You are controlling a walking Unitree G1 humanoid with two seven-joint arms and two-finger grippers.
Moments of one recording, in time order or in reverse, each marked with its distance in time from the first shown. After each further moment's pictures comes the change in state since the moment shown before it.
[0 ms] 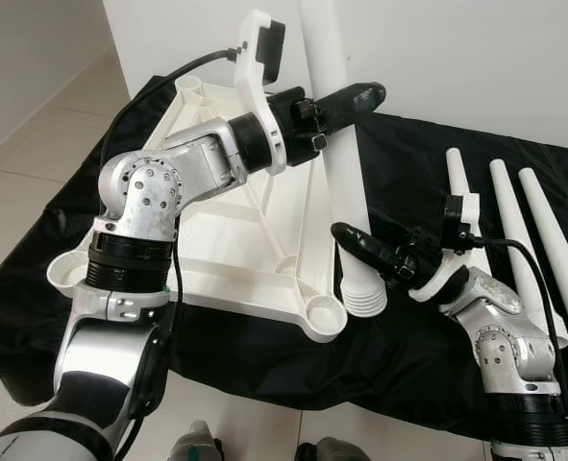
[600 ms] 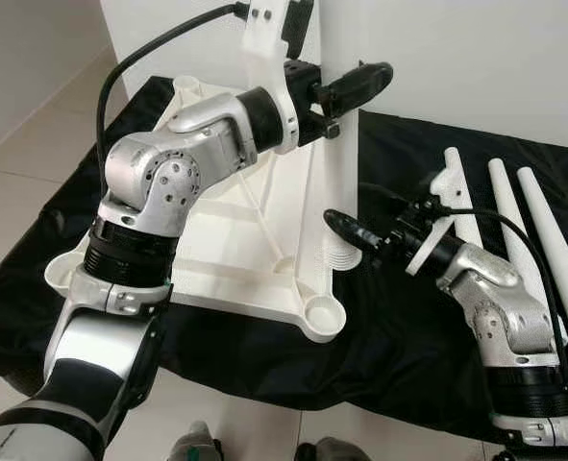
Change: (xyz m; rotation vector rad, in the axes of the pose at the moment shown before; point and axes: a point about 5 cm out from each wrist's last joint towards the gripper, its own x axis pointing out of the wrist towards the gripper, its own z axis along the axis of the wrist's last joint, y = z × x) left arm 0.013 -0.010 0.013 0.366 0.027 0.087; right arm 0.022 -0.023 0.008 -0.158 0.194 -0.201
